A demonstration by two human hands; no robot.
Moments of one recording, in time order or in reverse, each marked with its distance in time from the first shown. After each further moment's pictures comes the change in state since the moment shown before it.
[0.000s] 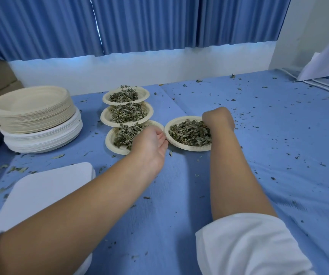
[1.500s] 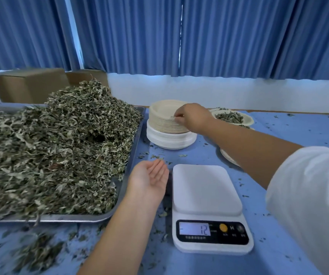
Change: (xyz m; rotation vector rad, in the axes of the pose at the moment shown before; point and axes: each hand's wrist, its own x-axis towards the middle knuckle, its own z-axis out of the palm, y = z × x) left_hand -0.077 0.125 -0.259 -0.400 0.190 0.077; right_hand -0.203 -0.200 0.194 -0.610 -0.240 -1.318
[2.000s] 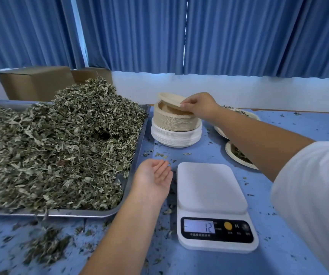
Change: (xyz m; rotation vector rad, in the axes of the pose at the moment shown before) left_hand 0.002 0.000 -0.003 0.074 0.031 -0.024; right_hand 0.010 0.006 -0.007 0.738 0.139 0.253
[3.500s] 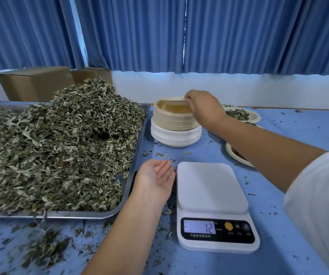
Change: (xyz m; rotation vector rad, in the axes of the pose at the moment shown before) left_hand 0.004 -0.005 0.001 -0.012 -0.016 -0.005; right_hand -0.015 0.005 -0.002 -0.652 0.133 -0.335
